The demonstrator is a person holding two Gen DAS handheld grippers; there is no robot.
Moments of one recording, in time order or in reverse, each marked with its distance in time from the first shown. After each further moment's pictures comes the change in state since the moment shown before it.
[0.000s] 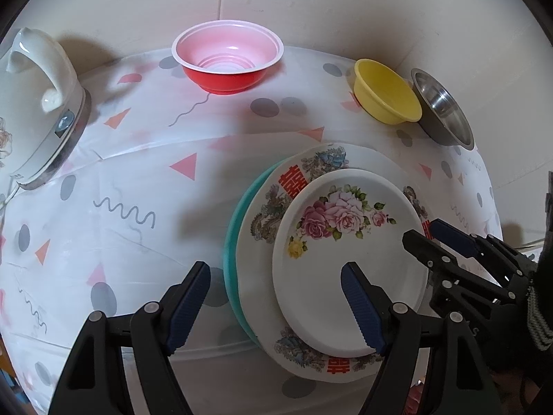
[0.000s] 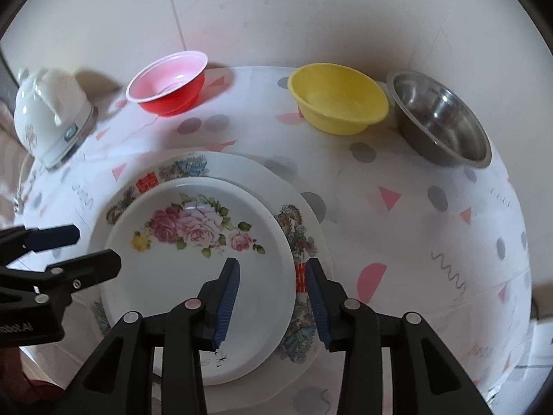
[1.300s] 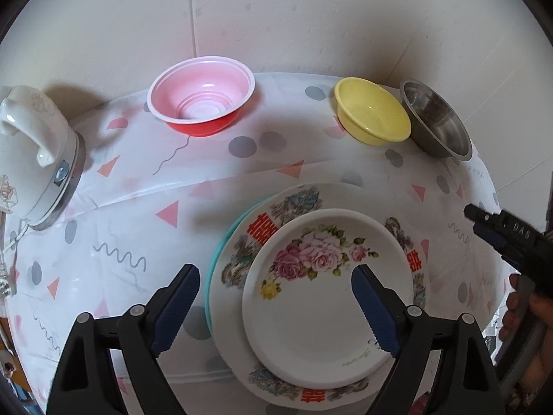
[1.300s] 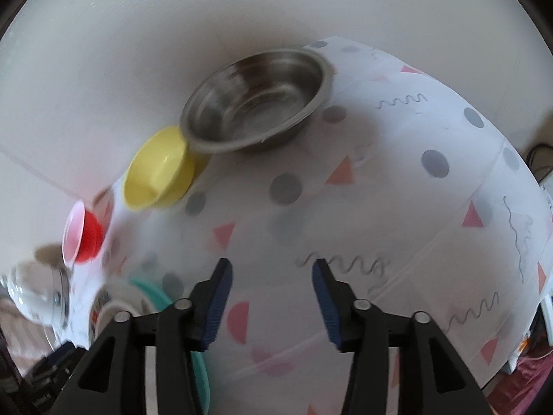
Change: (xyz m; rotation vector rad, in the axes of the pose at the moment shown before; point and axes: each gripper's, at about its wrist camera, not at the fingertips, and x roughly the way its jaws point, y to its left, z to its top) left arm -0.005 -0.033 0.026 0.061 -0.059 0.055; right arm -0.014 -0.168 -0.016 0.630 -0.089 0.063
